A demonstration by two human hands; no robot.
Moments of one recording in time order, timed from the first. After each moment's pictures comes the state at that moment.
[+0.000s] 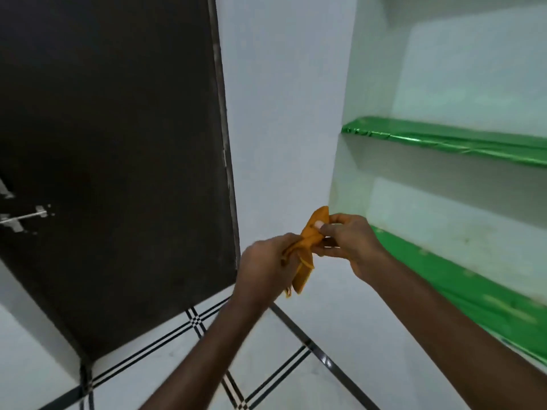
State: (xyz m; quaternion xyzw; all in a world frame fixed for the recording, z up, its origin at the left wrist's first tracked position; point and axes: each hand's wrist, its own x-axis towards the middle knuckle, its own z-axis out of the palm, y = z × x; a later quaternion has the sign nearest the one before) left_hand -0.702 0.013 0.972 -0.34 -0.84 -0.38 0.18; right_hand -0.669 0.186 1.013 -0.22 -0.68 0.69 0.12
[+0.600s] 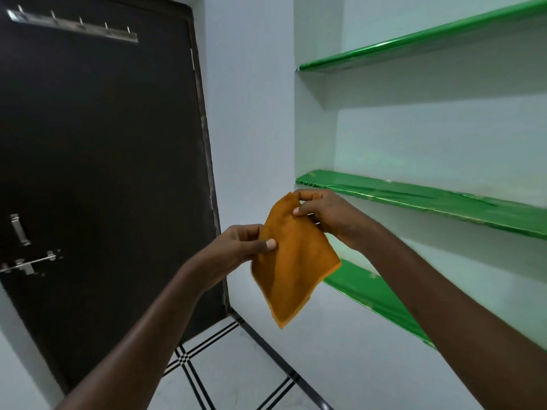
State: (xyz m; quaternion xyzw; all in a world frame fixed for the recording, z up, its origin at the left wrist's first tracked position) left_hand -0.600 0.010 1.137 -0.36 -0.72 -0.56 -0.22; right_hand -0.514 0.220 1.191 0.00 -0.82 0.56 0.10
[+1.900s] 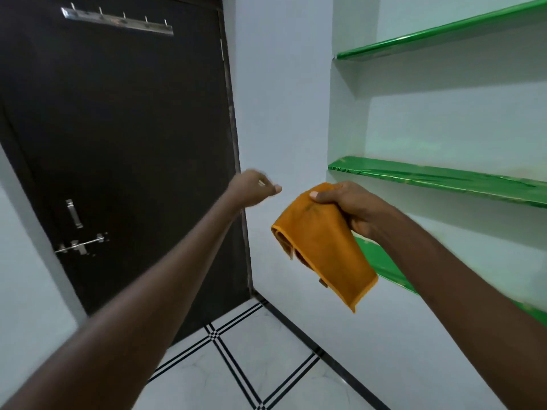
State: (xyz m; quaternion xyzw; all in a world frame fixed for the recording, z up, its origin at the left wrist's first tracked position) left_hand -0.637 -0.069 1.203 -0.28 -0.92 -0.28 0.07; right_hand -0.515 0.112 1.185 -0.11 -0.74 0.66 0.09
